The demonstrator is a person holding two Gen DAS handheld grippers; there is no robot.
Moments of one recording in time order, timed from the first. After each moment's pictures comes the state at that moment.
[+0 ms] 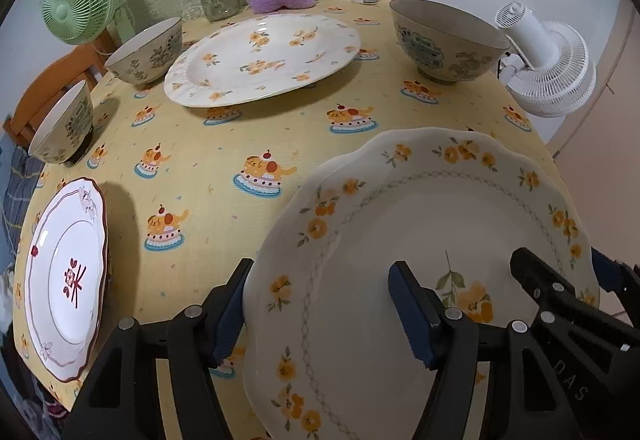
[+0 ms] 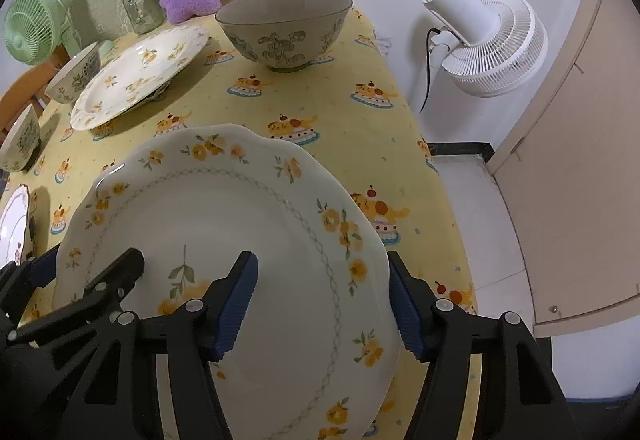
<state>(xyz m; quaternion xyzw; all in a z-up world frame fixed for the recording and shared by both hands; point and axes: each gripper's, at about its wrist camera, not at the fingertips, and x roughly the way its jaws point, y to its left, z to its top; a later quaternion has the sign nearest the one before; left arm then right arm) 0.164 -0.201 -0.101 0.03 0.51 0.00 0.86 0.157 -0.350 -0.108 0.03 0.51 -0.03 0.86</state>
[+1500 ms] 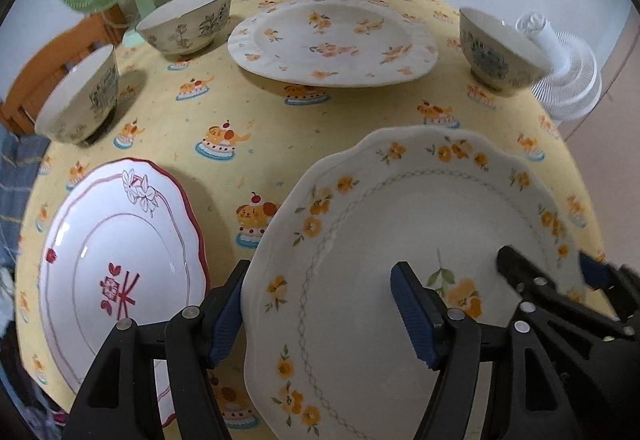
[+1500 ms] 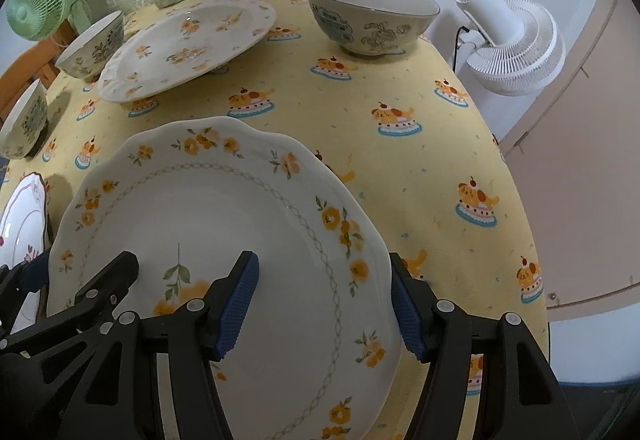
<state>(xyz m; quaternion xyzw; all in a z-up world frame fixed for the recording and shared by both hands) 0.170 -0.106 -0.093 0.00 0.54 -0.03 0.84 0.169 -0.266 -0.106 0.01 0.54 -0.04 0.84</state>
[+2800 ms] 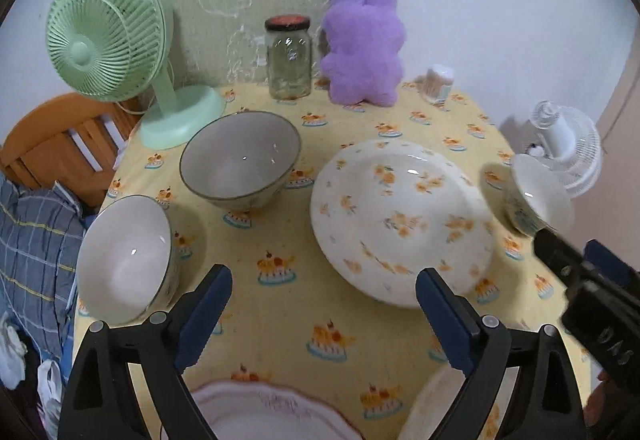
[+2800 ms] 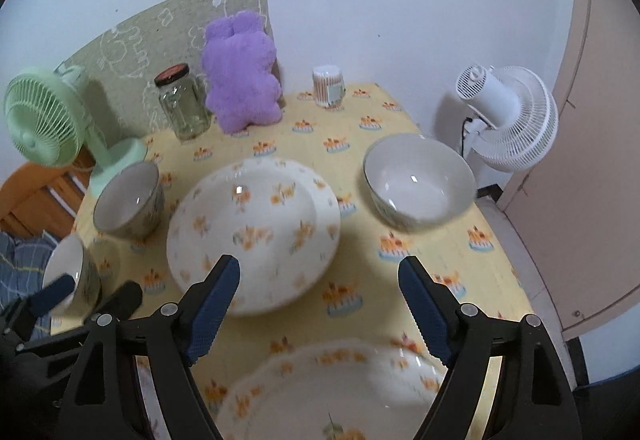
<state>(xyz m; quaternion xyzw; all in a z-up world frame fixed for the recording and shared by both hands) 0.290 -0.024 -0.007 0.01 0.47 -0.05 0.88 0.262 -0.206 0.004 0.08 0.42 -0.07 0.90</state>
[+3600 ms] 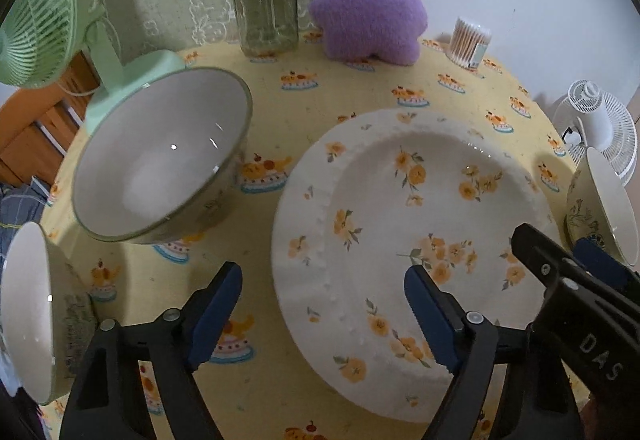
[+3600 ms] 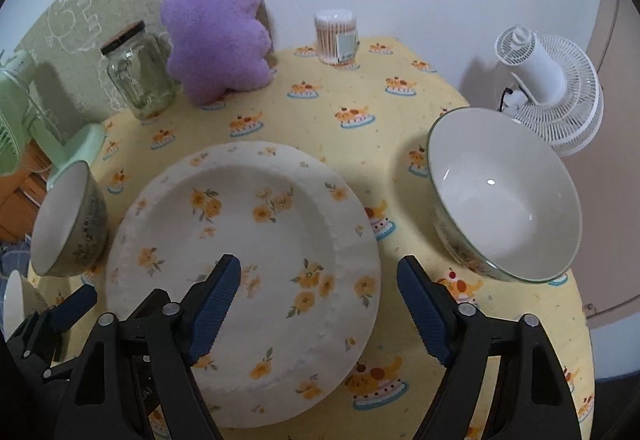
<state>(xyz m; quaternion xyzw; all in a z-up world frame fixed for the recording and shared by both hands) 0.371 -0.049 -0.088 0.02 0.52 -0.05 0.85 0.362 -0.206 -0.076 0.08 0.48 -0.07 0.87</state>
